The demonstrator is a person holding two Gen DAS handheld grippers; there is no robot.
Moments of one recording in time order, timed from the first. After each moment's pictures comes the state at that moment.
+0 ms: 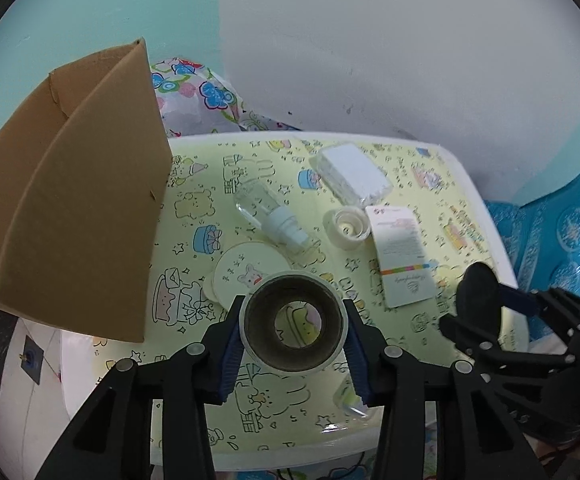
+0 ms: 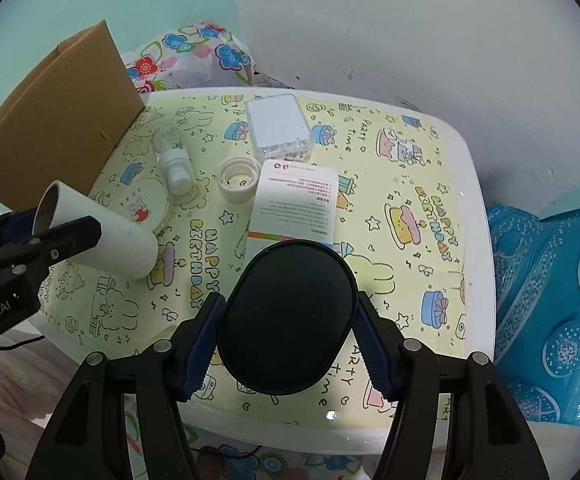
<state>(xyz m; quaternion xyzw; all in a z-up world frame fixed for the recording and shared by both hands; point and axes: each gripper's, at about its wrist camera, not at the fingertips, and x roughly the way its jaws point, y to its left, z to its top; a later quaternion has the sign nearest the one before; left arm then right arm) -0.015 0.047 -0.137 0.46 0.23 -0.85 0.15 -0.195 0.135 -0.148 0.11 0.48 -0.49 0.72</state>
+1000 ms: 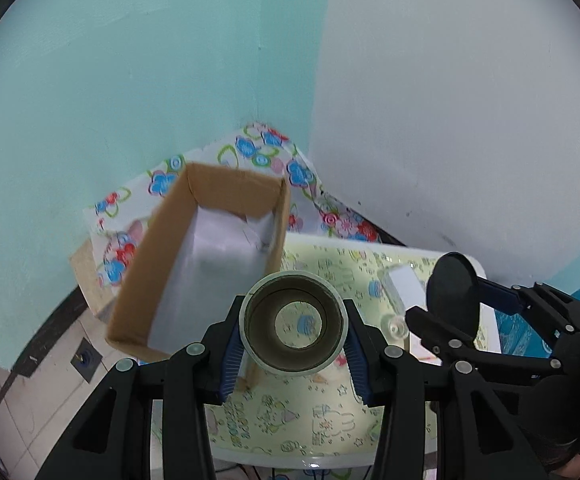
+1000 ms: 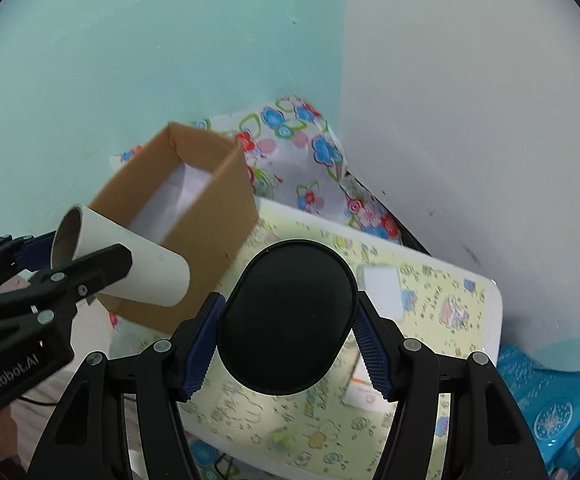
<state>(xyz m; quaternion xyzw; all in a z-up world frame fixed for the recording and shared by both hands) 0.045 -0.055 -0.003 0.39 0.26 -0.84 0.26 -0.043 0.170 -0.031 0.03 0.45 -0.39 0.80</state>
